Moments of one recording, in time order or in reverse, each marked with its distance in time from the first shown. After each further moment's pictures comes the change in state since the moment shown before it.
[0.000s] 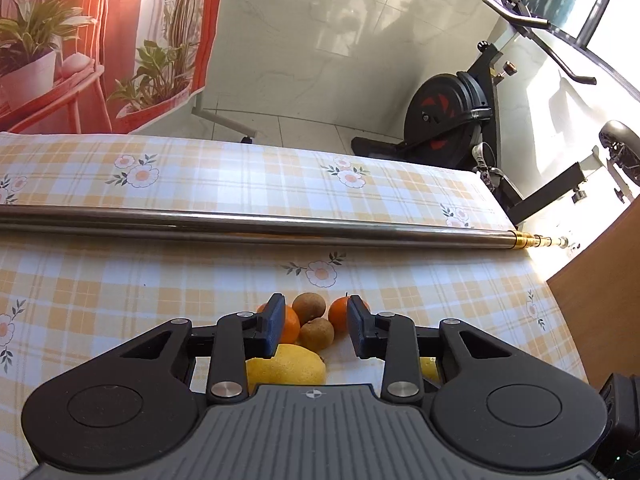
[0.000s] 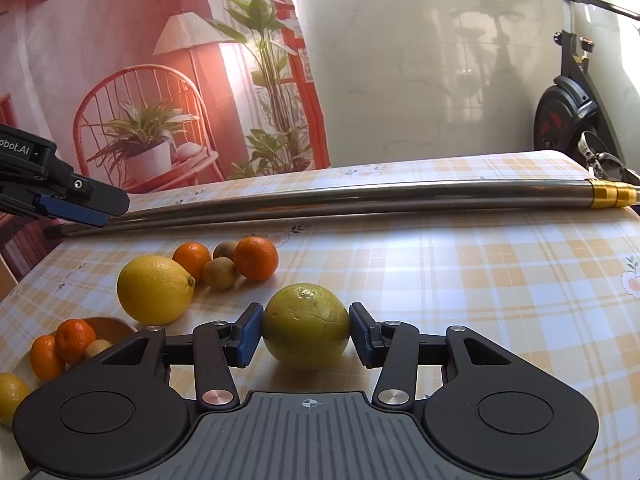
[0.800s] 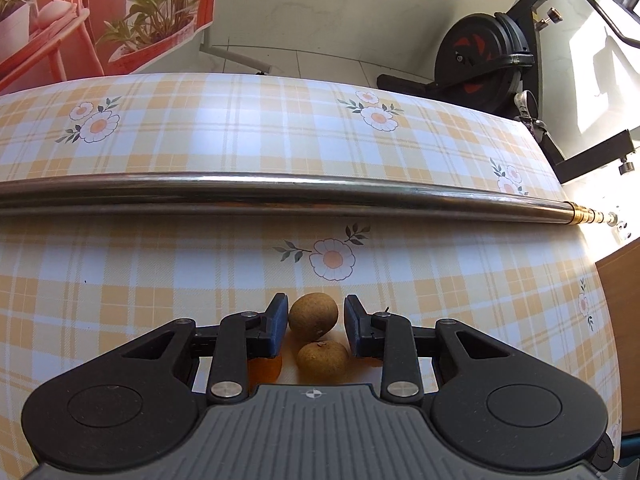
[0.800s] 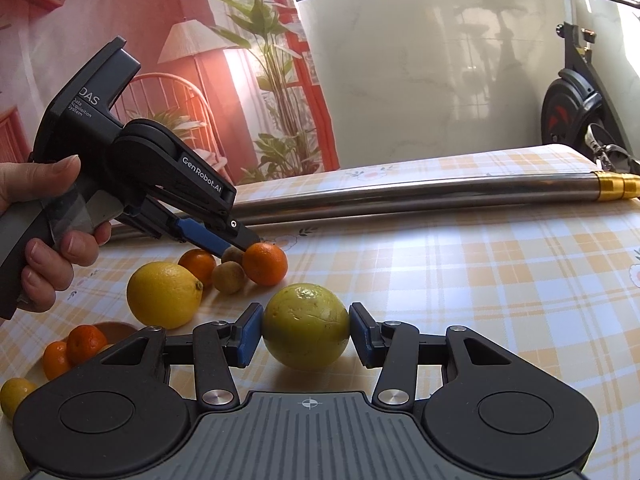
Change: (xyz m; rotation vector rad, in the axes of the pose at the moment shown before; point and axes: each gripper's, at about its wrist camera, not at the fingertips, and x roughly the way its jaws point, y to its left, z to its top) left arm 0.088 0.000 0.016 -0.004 0.183 0.073; right arm -0.008 -0.007 0.000 0.024 -0.008 0.042
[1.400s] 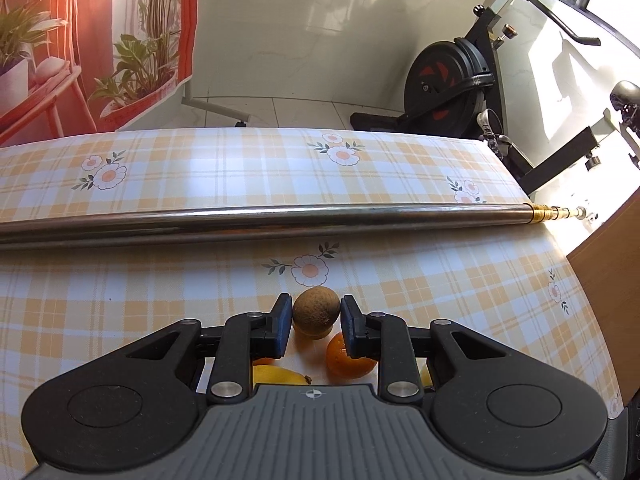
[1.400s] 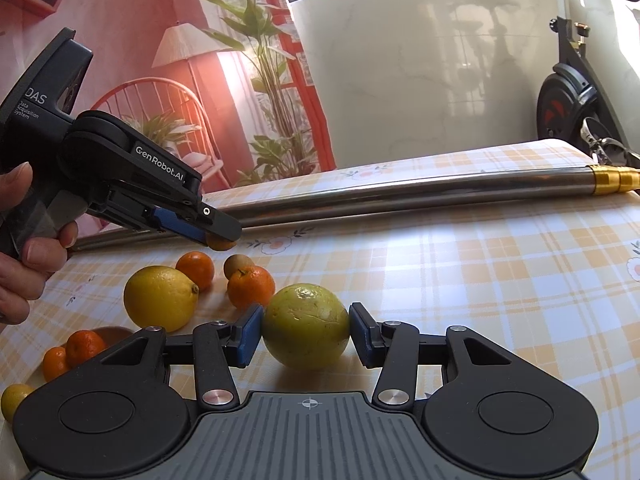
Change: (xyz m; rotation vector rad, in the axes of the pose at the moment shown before) left arm -0.059 -0.013 -0.028 0.091 -0.152 -0.032; right arm 0.002 -0.005 0.002 0.023 -0.004 -0.003
